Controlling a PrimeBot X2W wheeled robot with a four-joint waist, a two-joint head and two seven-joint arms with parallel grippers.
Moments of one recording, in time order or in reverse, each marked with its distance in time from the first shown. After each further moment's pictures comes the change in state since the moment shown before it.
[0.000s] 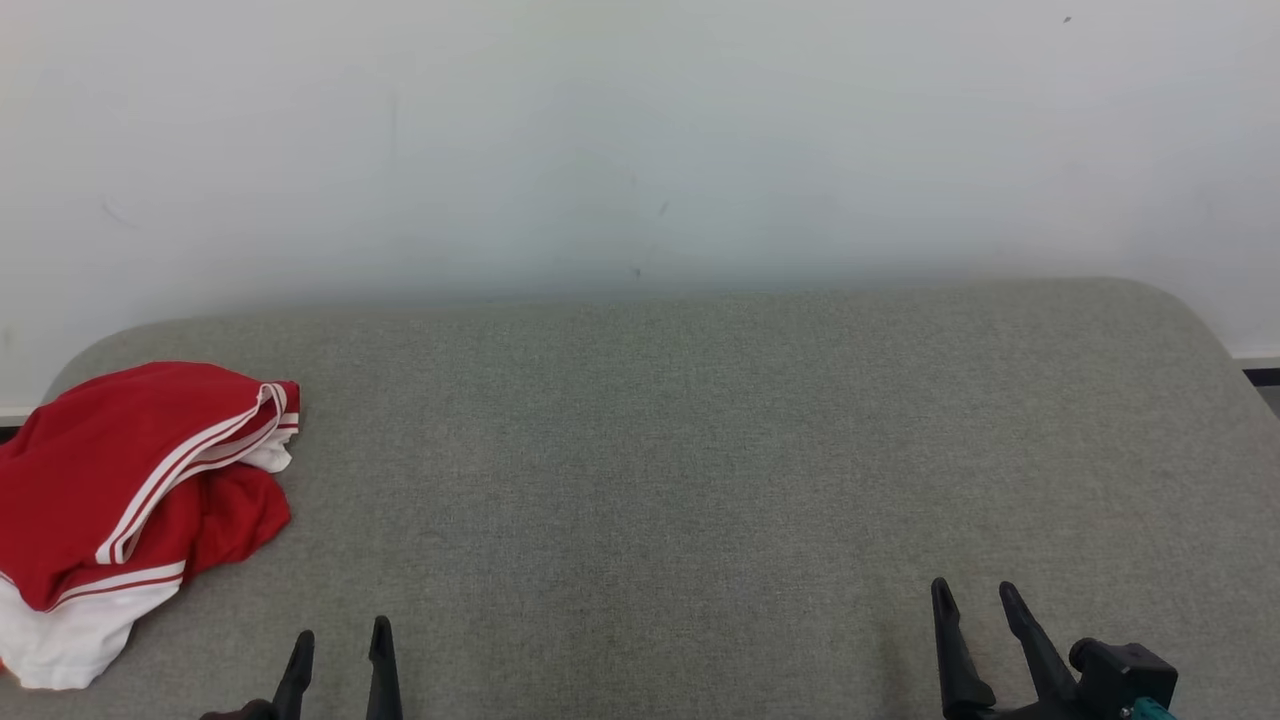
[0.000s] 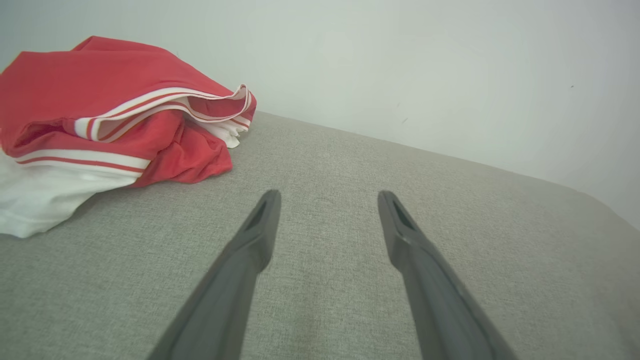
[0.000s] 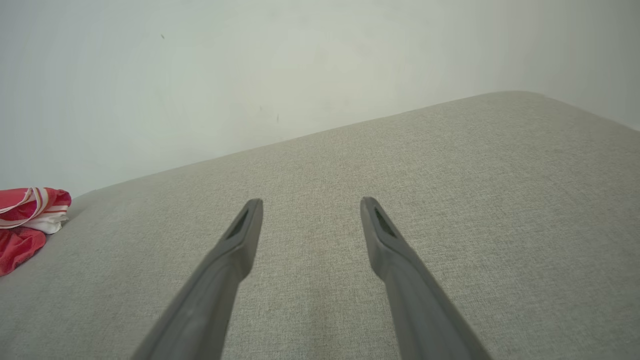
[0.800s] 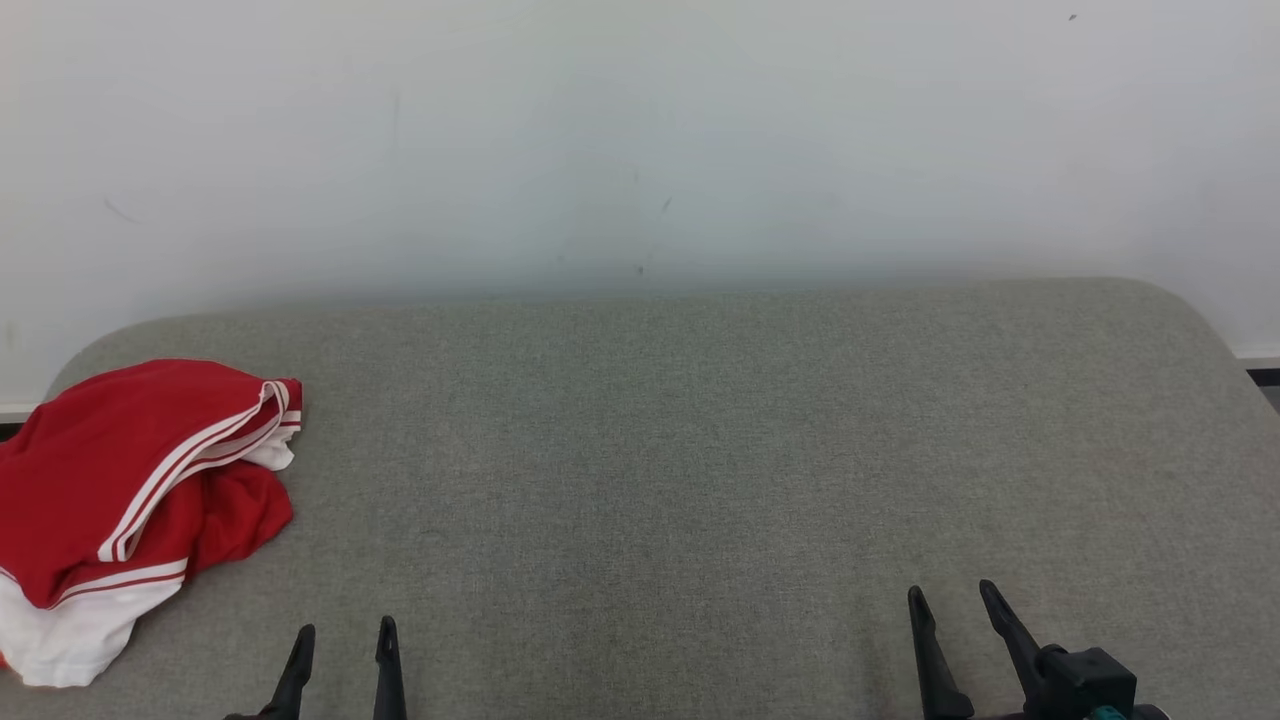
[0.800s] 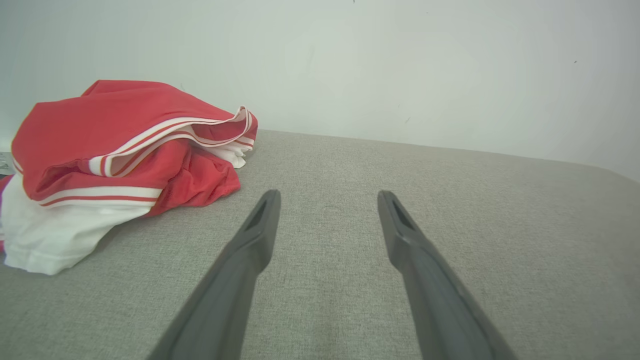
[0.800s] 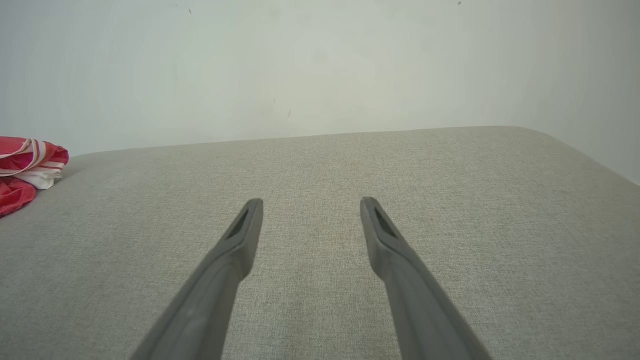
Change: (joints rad) left arm 0.000 0.001 -0.001 0.007 0.129 0.004 -0.044; right arm -0.001 0.000 0.021 0.013 -0.158 0.000 -0.044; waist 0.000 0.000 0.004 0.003
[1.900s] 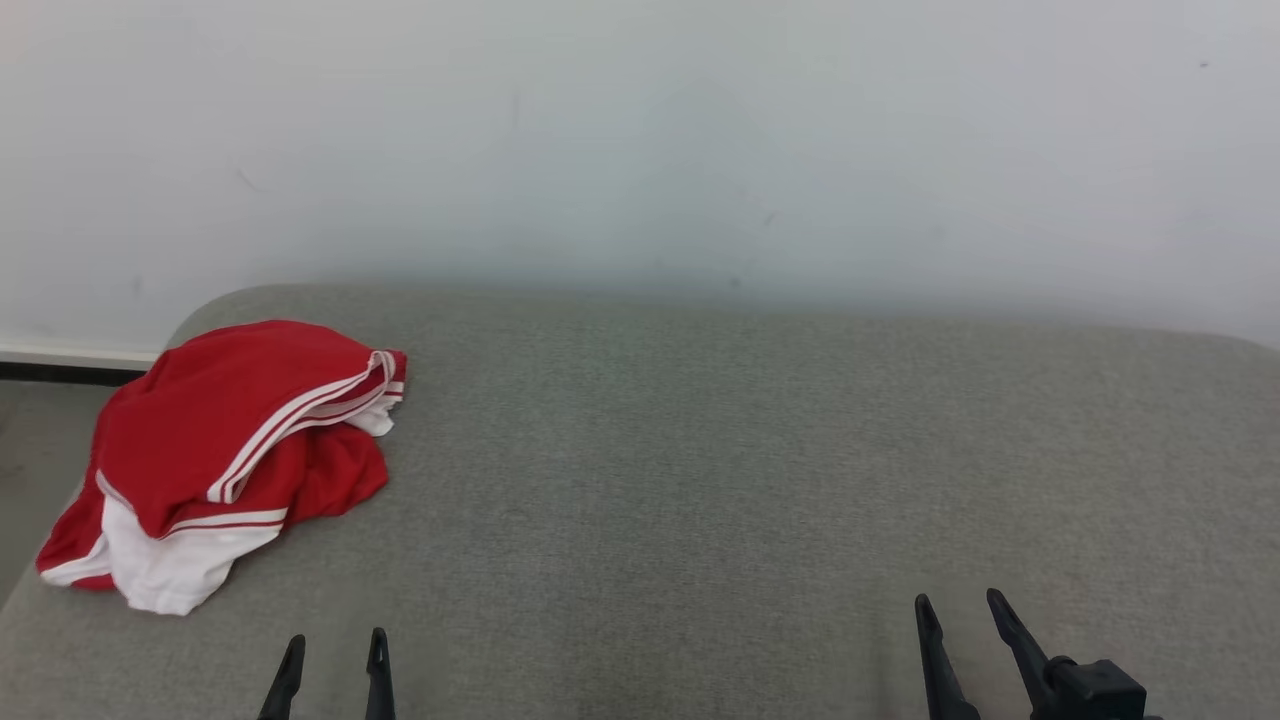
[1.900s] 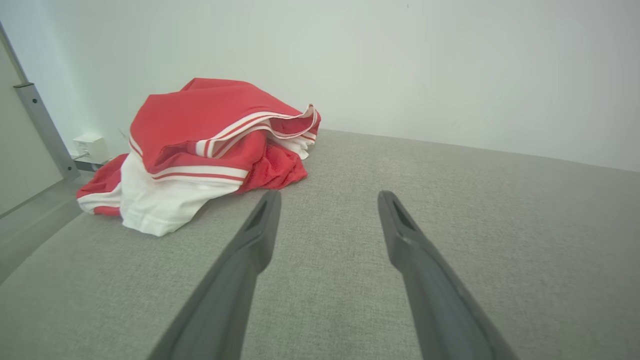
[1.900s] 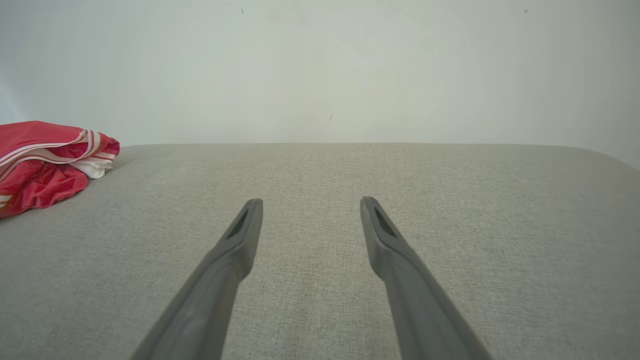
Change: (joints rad) left arm 0.011 0.002 0.012 0.011 0.040 -0.006 -0.008; right arm 0.019 -0.001 -0.007 -0.017 -0.012 0.000 -0.009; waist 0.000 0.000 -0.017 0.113
